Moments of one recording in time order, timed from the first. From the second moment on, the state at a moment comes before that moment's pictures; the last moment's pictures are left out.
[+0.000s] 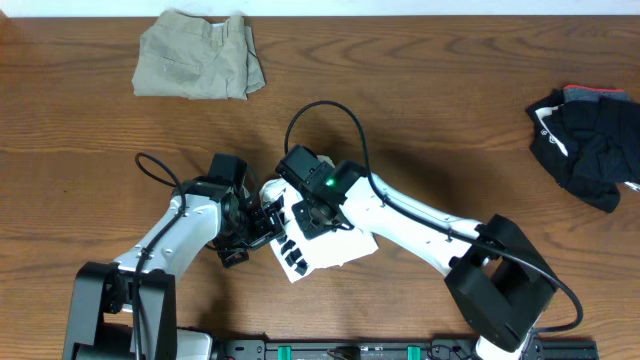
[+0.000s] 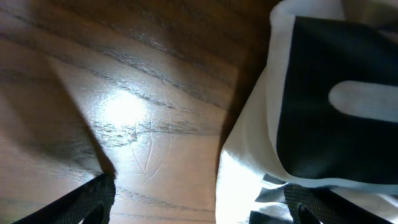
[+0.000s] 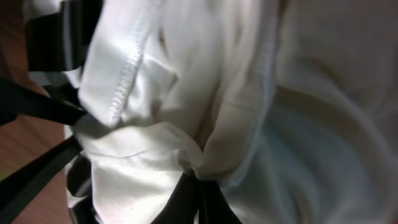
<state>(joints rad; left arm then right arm) -0.18 1.54 0.74 -0.76 0.34 -0.62 0.87 1.91 1.36 -0.82 -0.05 0.44</state>
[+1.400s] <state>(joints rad) -0.06 1.54 0.74 -0.85 0.28 -0.58 0.76 1.91 1.48 -1.20 0.08 0.48</state>
